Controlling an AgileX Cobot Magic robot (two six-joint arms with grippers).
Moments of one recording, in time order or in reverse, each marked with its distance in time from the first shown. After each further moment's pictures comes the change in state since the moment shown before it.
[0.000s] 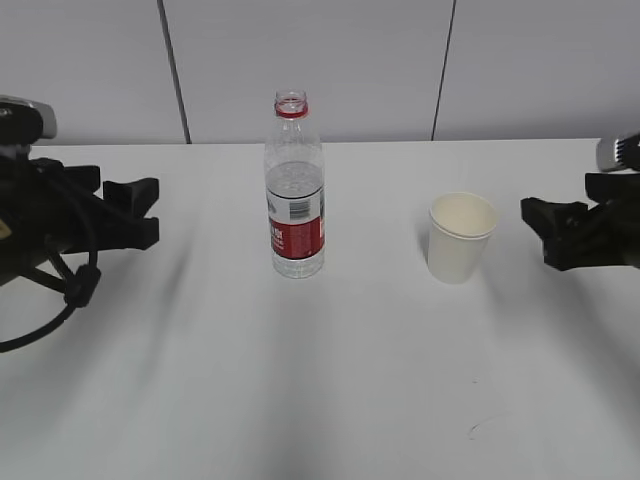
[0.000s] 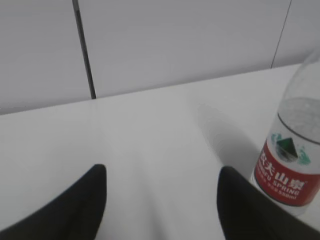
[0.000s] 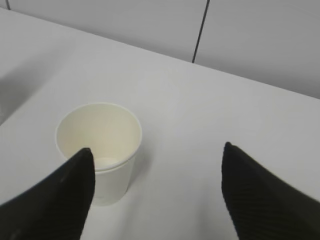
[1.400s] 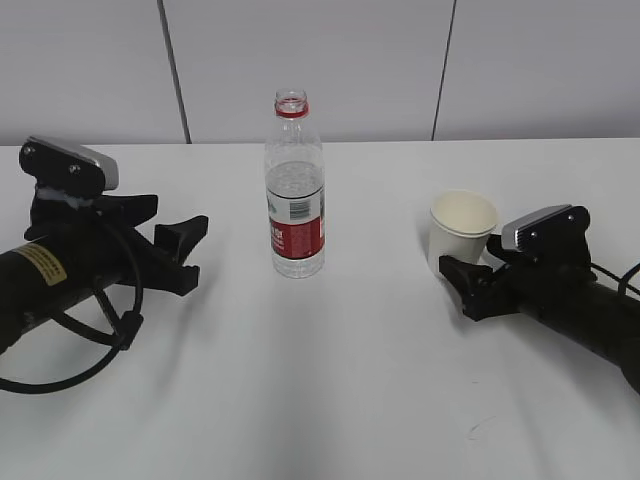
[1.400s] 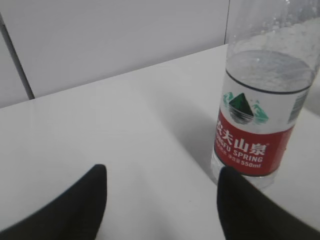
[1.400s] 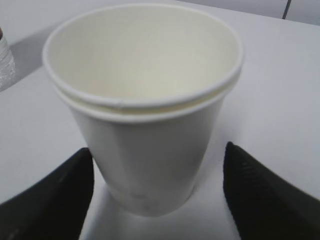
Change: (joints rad) left arm 0.000 0.228 -0.007 0.216 -0.239 -0.054; right arm 0.000 0.687 -0.181 -0.108 -0.540 -0.011
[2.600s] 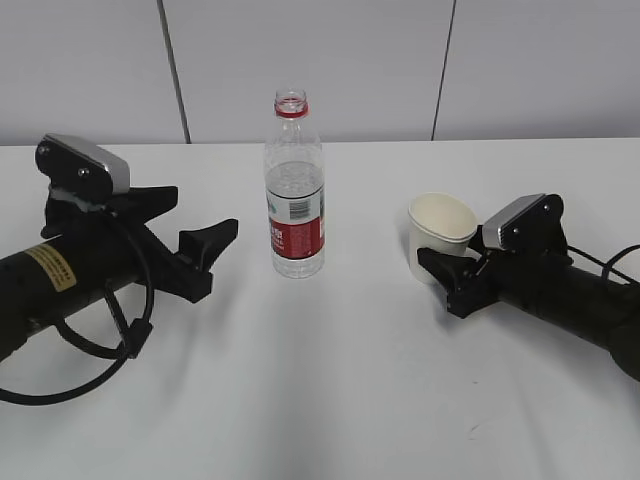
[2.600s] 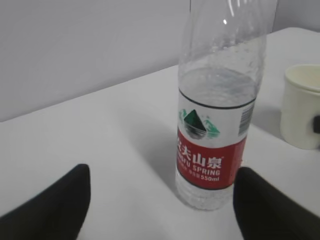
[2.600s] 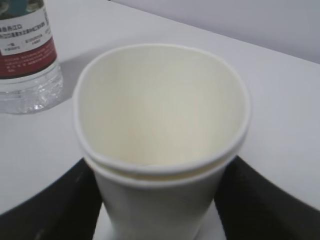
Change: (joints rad) left arm 0.000 0.024 -0.006 0.140 -0.089 -0.051; right arm 0.000 0.020 -0.089 -0.176 -0.010 0.000
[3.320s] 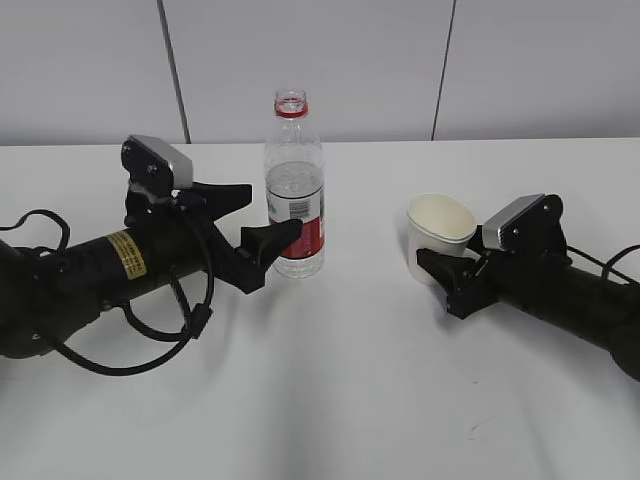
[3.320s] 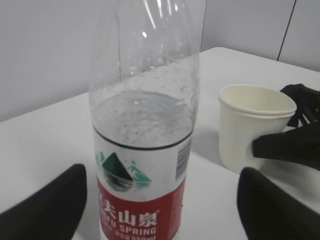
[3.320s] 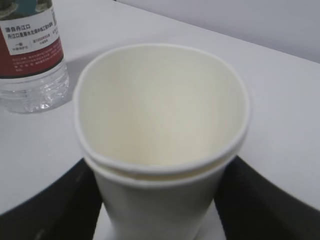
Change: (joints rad) left arm 0.000 0.218 -0.229 0.267 -0.094 -0.182; right arm 0.000 0.000 0.000 -0.011 -0.002 0.002
